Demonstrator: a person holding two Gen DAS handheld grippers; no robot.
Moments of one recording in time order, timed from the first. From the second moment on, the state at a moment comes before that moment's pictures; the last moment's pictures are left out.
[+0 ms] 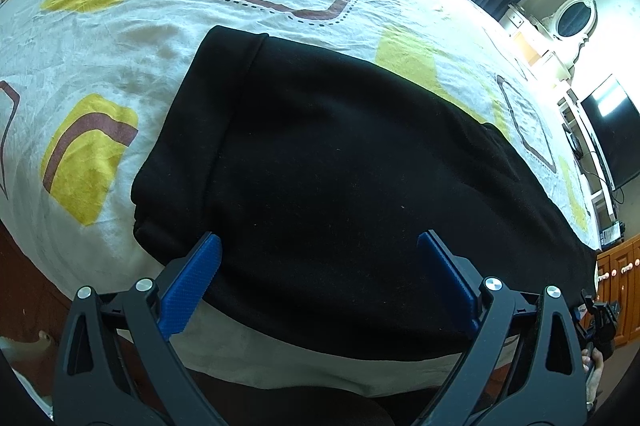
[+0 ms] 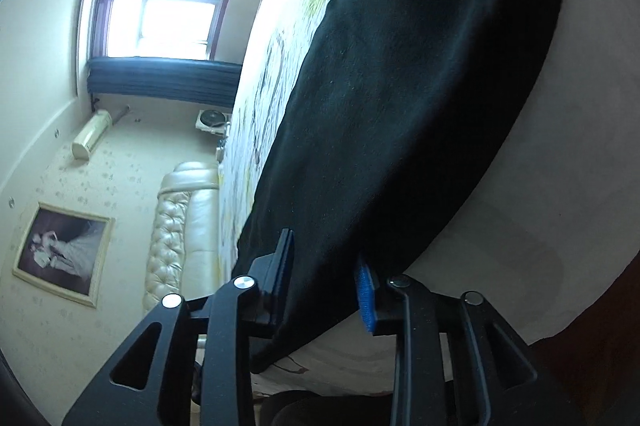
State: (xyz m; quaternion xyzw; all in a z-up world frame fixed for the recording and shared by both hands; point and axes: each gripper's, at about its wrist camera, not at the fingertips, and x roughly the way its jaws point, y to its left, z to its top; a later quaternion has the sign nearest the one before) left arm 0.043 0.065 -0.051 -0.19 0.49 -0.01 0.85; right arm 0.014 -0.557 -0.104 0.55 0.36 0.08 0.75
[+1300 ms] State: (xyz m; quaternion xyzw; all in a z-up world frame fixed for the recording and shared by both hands) left arm 0.054 0.044 -0.054 -0.15 0.49 -0.03 0.86; right arm 0.064 -0.753 -0.065 0.34 0.48 -0.08 0.81
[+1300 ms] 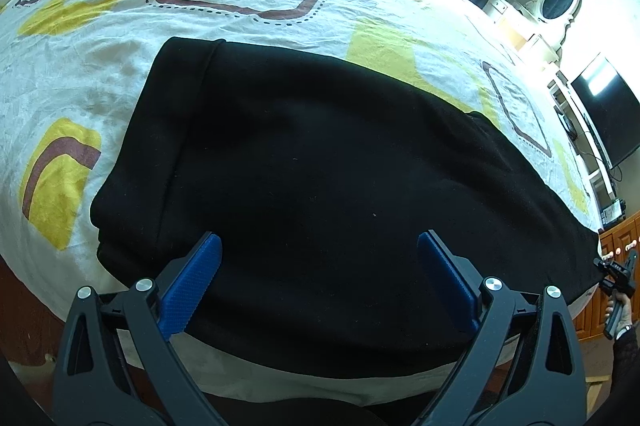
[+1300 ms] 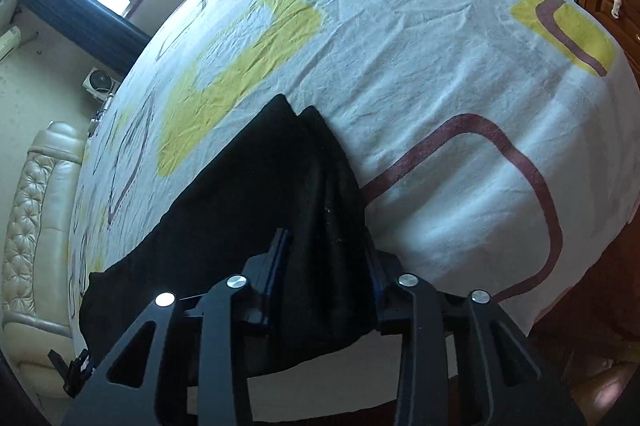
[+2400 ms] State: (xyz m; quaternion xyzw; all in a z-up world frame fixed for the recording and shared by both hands) left arm 0.054 0.041 -0.056 -0.12 0.50 -0.04 0.85; right arm 0.121 -0.428 0.048 0.27 0.43 0.14 0.85
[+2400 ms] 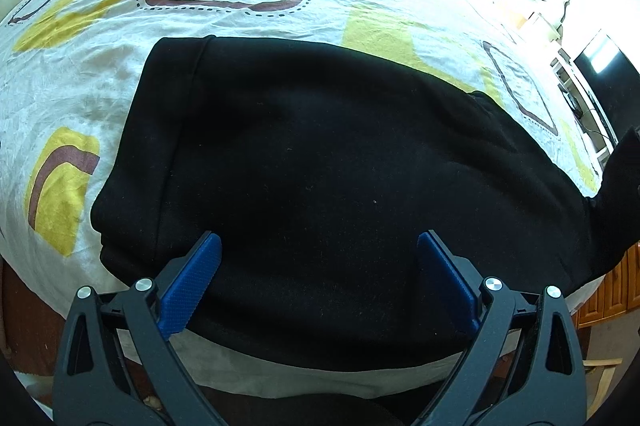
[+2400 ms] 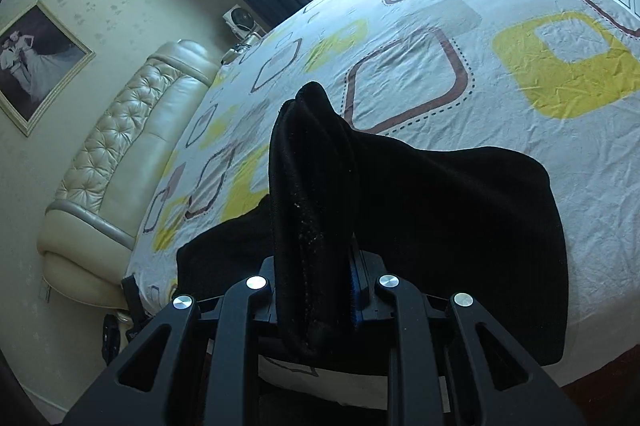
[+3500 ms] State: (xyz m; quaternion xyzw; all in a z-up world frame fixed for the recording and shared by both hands) left arm 0.052 0.038 -0.056 -0.10 0.50 -0.05 0.86; right arm 0.099 -0.298 -0.008 0.21 0.49 0.23 0.81
